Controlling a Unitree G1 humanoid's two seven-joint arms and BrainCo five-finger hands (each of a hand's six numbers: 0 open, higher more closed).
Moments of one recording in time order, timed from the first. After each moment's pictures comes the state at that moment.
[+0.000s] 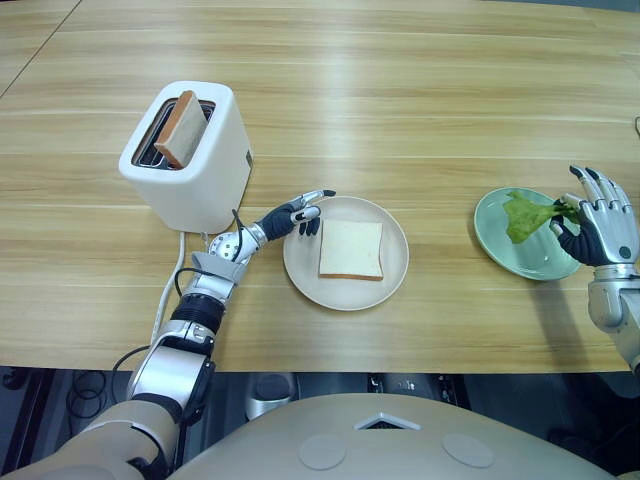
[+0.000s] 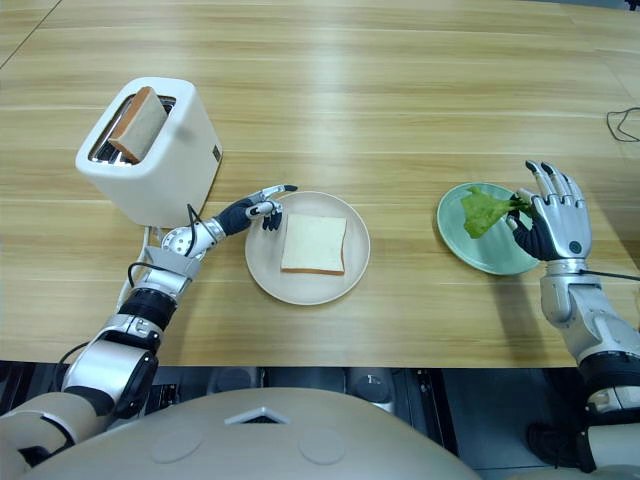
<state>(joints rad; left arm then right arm) -0.34 0.28 -0.19 0.68 0.13 -0.56 -0.53 0.03 -0.91 0.08 0.49 -0.69 -0.42 -0.71</state>
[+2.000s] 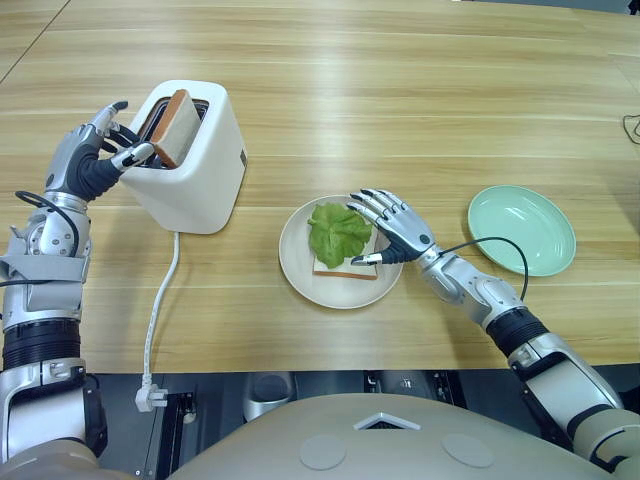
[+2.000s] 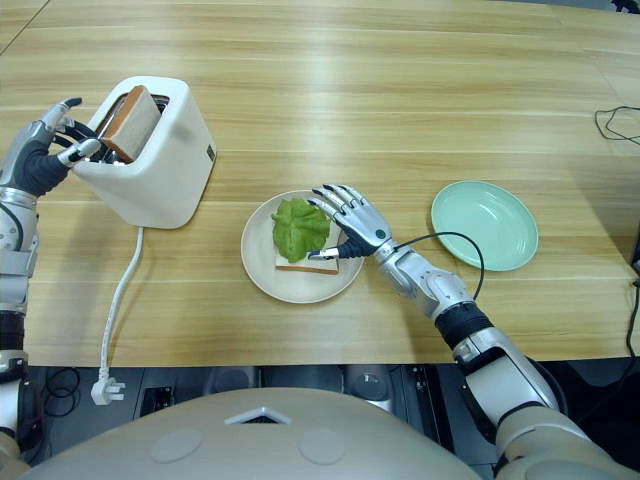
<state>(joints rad) -0.16 0.76 0.24 0.31 0.42 -0.35 -0.04 -0.30 -0.46 0.52 0.49 -0.97 -0.49 -0.51</state>
